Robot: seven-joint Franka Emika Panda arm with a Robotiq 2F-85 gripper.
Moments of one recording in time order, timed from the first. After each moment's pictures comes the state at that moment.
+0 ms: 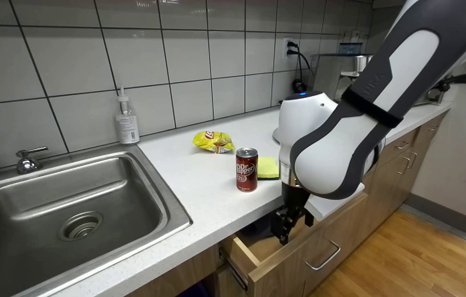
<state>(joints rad) 0.06 0.52 0.00 -2.22 -0.10 2.68 0.12</state>
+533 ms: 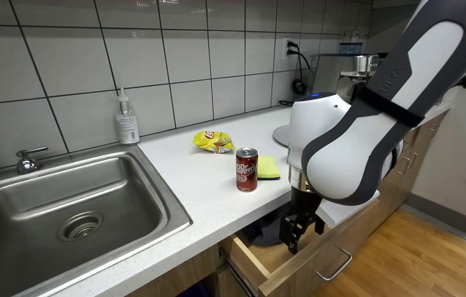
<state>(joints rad) 0.06 0.47 0.00 -2.31 -0.05 2.70 0.13</state>
